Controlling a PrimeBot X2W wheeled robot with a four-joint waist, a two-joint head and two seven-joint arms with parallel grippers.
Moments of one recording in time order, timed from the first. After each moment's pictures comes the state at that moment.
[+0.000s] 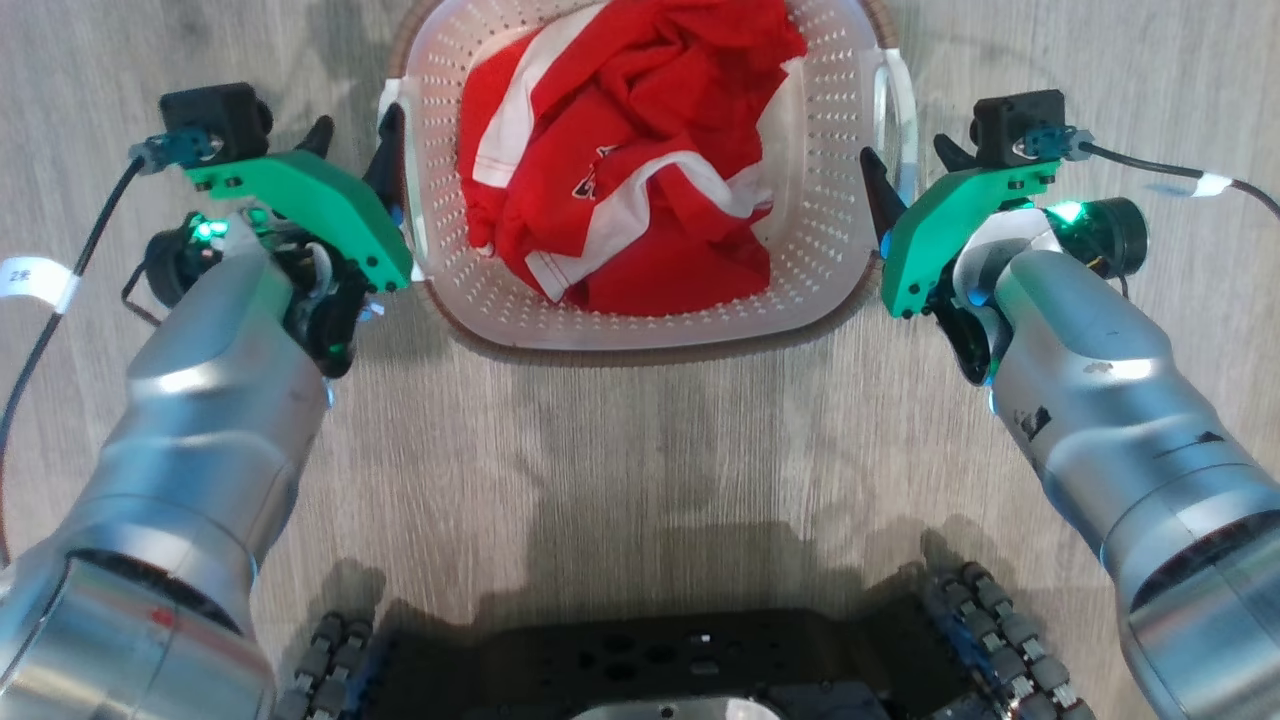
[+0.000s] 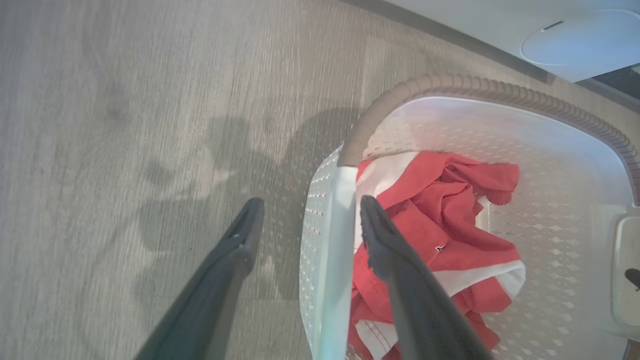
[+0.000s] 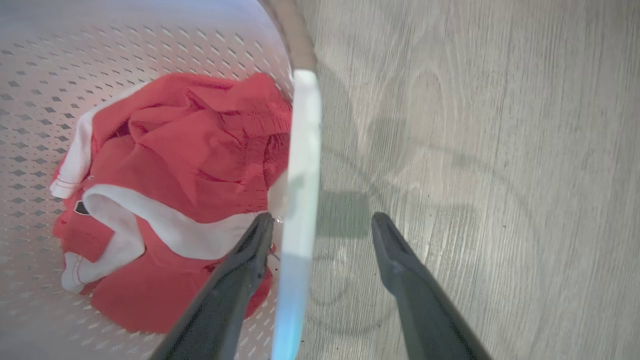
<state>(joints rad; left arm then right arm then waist) -1.03 0.11 -0.76 1.22 -1.01 -0.13 -0.25 -1.04 -0.07 0.65 1.24 0.67 0.14 -0.21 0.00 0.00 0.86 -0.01</state>
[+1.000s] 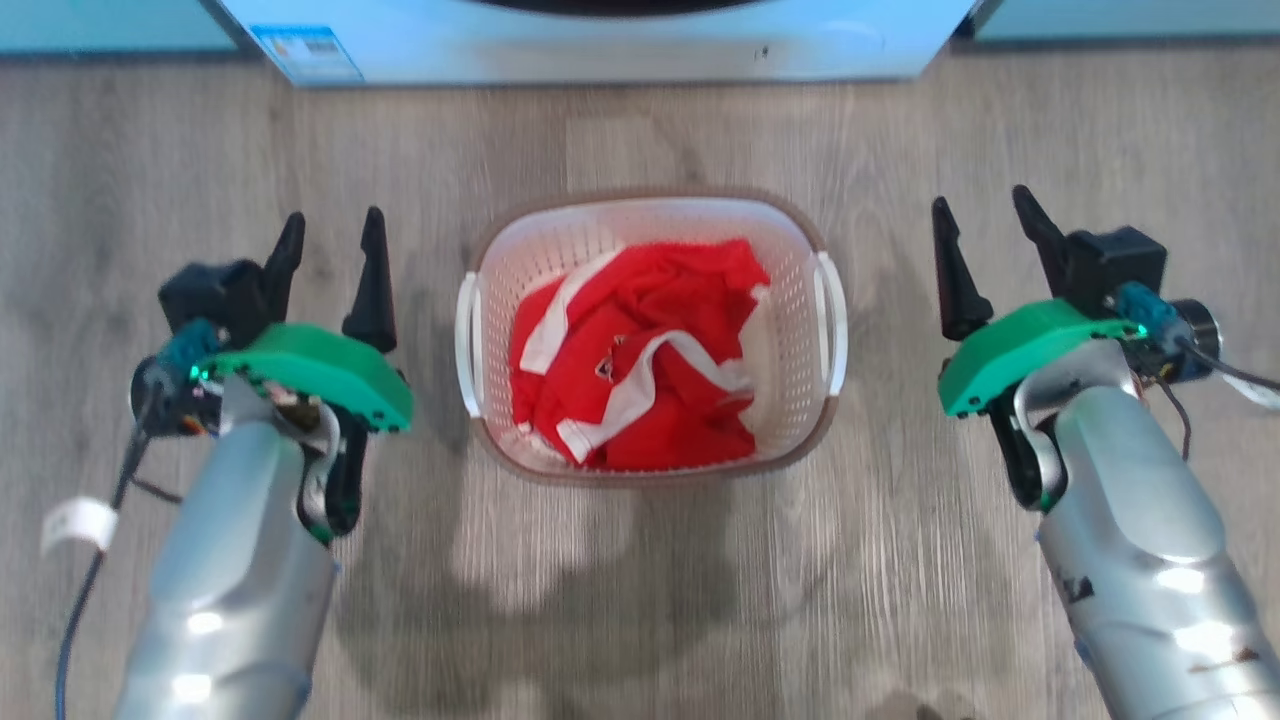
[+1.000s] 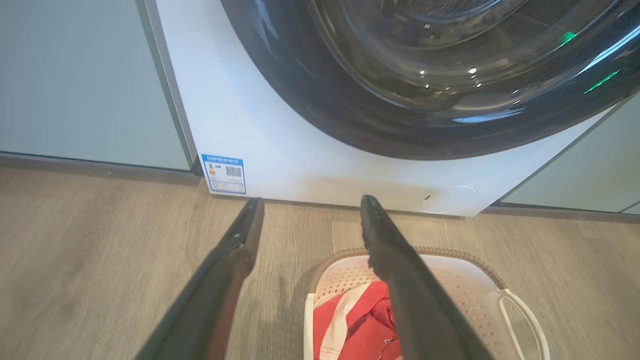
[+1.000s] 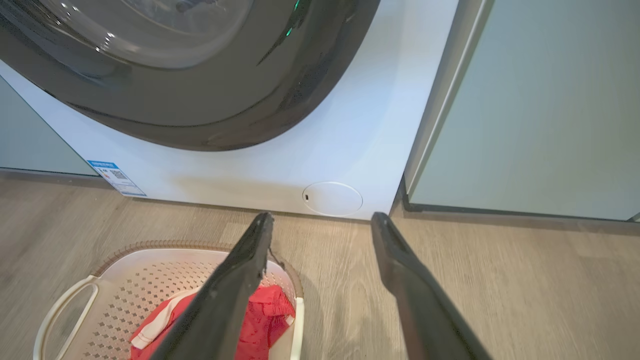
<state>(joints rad) -0.53 0.14 -0.26 0.58 -0.44 -0.01 -0.25 -0.56 -0.10 0.15 0.60 0.22 0.14 -0.25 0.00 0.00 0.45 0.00</state>
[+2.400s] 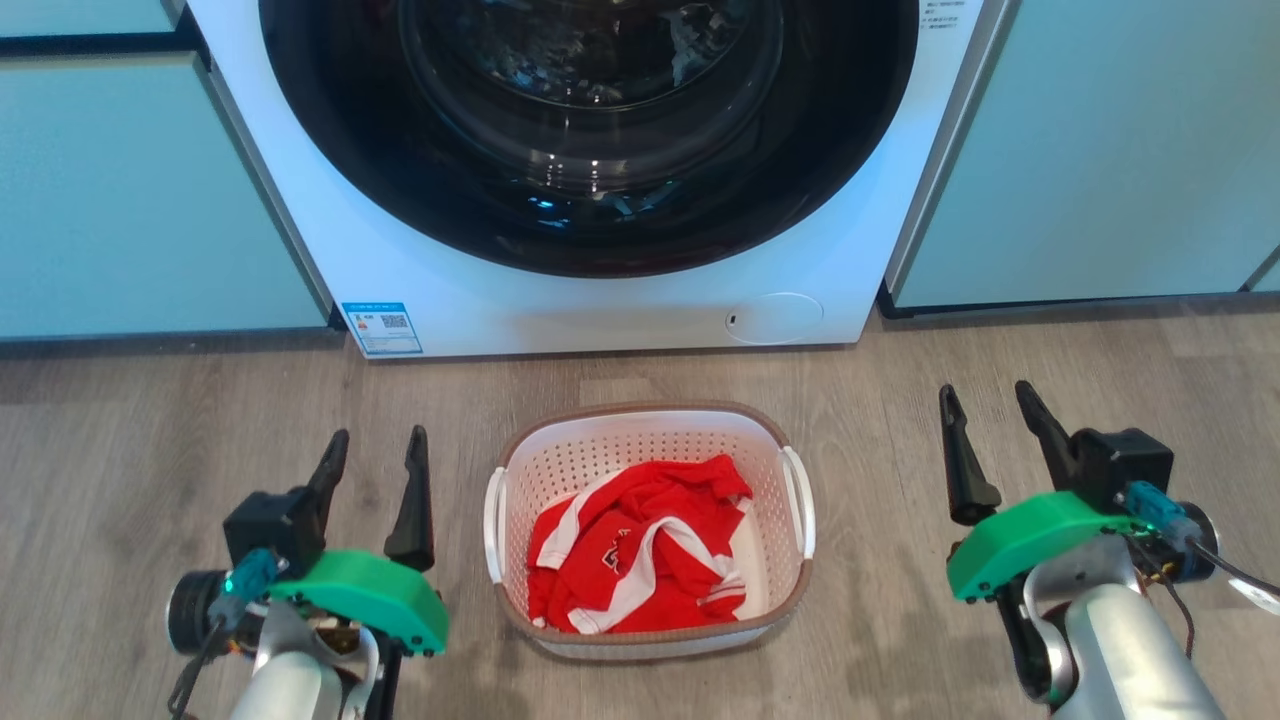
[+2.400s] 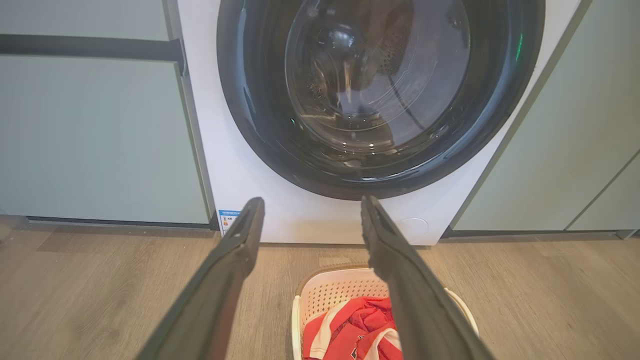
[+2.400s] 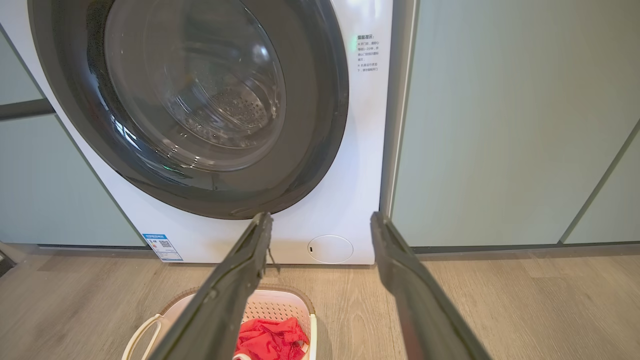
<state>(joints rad) -0.04 0.13 -0.24 0.16 -0.32 0.09 -0.17 -0.15 -0.06 0.07 0.31 0.22 0.14 -0.19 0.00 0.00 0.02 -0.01</state>
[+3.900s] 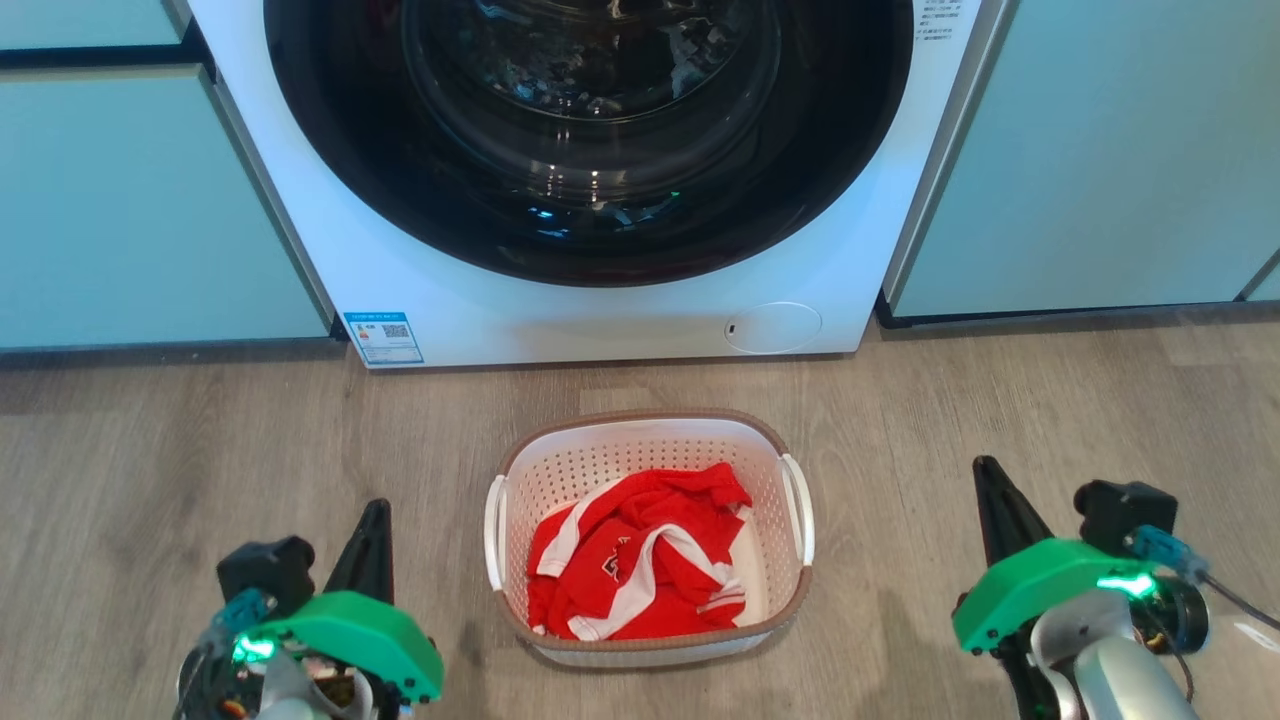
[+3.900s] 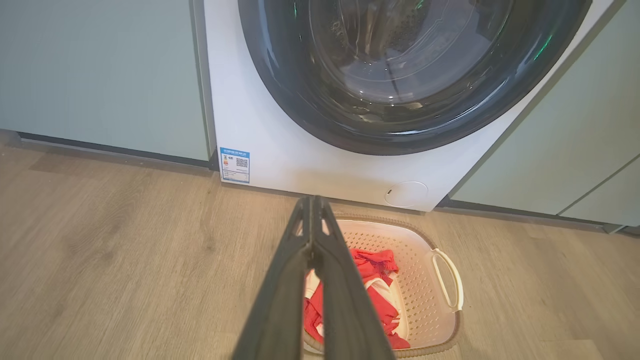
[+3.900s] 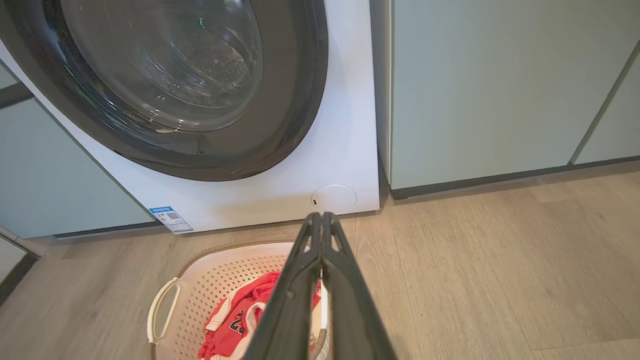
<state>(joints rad) 0.02 0.13 -0.24 0.23 -0.43 0.09 -0.13 -0.08 -0.06 0.06 0.34 0.33 0.14 -0.13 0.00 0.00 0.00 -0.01</state>
